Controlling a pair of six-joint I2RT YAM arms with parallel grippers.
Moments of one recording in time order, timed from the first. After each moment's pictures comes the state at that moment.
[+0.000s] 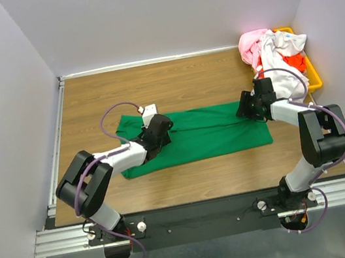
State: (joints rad) left arm -0.69 1.62 0.80 0.04 -0.42 -0.66; right arm 0.07 1.62 0.82 -0.07 -0.05 0.37
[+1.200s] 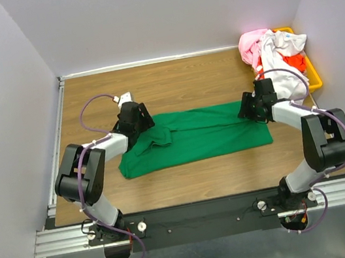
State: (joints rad) left arm -0.36 1.66 0.80 0.23 -0.16 -0.54; right arm 0.08 1.58 0.81 -0.12 -0.01 0.37
